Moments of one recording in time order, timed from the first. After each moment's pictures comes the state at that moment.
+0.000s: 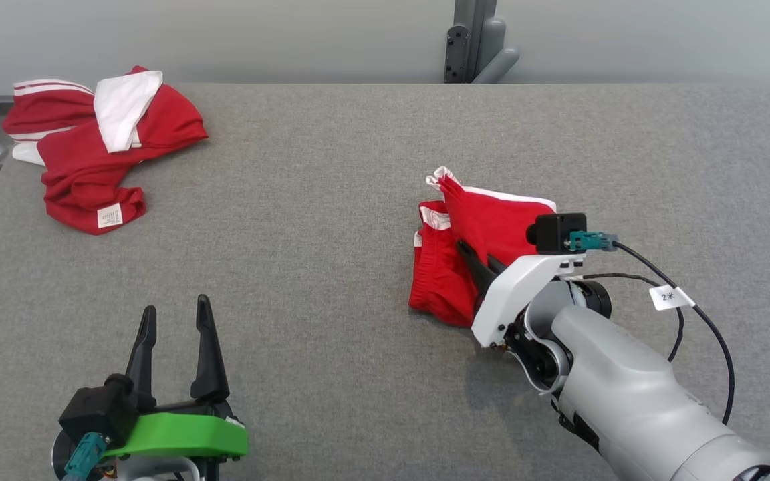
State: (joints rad) left arm -0.02 0.05 -0.10 0.11 -0.37 0.01 -0.26; right arm -0.73 -0.09 0.76 0.89 1.00 0.13 -0.15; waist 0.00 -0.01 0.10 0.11
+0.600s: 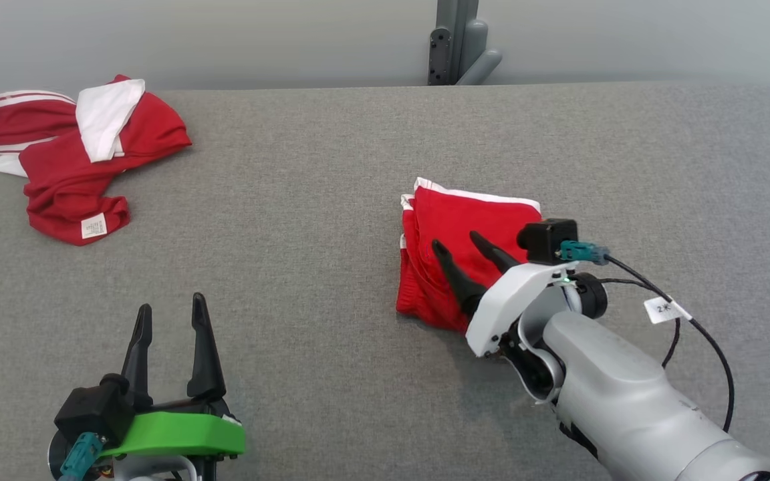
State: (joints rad) left arm -0.02 0.05 -0.09 0.10 -0.37 0.02 -0.26; right arm -0.72 -0.08 0.79 0.89 0.89 0.13 -0.25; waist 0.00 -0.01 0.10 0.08
